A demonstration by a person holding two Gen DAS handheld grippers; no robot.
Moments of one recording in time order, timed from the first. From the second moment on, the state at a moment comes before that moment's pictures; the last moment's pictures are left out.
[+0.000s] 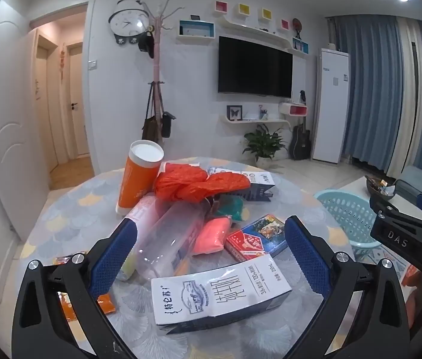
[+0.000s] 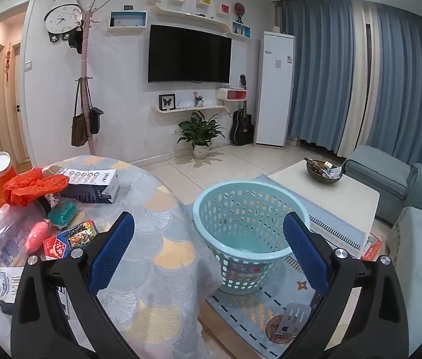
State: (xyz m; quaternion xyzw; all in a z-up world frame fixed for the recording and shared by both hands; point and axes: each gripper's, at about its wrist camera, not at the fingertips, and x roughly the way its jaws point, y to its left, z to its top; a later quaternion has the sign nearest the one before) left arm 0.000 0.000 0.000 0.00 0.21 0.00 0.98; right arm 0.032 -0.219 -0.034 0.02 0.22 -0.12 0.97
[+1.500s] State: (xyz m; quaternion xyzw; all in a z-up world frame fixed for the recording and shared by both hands) left arm -0.007 0.005 0.007 -0.02 0.19 -0.02 0.98; right arm 0.032 -0.210 -0.033 0.02 0.22 -0.12 0.97
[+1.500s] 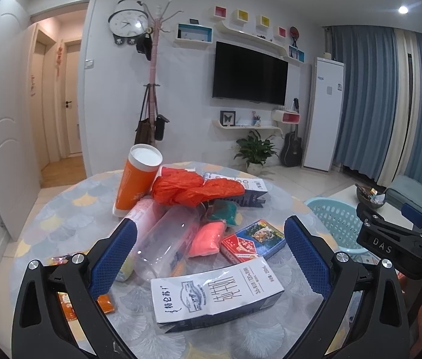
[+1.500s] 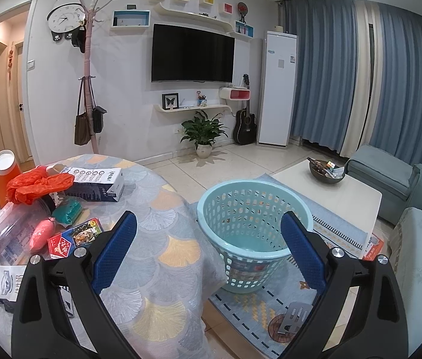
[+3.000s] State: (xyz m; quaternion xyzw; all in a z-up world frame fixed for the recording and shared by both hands) left arm 0.203 0.118 0.005 -0.02 0.40 -0.01 0.92; right arm 0.172 -0.101 0.004 0.01 0.34 0.19 0.92
